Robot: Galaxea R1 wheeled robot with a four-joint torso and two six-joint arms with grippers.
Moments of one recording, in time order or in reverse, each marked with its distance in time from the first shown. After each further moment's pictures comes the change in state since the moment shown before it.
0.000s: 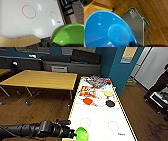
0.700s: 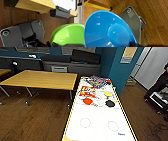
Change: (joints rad) left arm 0.513 -0.140 -0.146 0.051 -0.255 0.185; right arm -0.019 0.009 -0.043 -0.005 0.000 0.000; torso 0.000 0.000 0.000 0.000
